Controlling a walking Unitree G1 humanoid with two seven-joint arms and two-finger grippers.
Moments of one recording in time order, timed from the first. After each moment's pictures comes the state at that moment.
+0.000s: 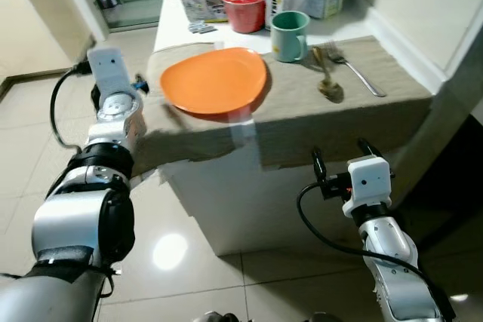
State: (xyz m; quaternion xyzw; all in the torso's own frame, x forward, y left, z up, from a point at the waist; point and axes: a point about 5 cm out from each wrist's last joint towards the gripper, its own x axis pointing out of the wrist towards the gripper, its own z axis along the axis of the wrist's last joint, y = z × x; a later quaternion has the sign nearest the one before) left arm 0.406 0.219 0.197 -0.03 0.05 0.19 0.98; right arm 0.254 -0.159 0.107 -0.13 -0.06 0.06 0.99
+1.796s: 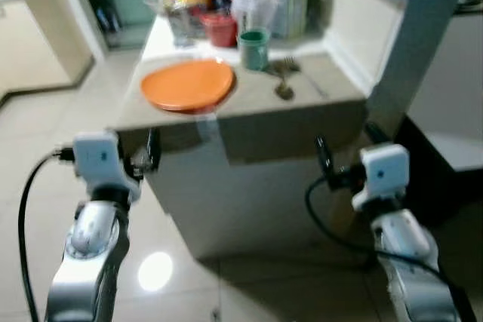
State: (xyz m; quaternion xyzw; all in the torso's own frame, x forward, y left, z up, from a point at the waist) left arm 0.248 0.194 0.160 0.02 -0.04 0.04 1.00; right arm 0.248 -0.158 0.142 -0.11 -0.10 0.08 0.99
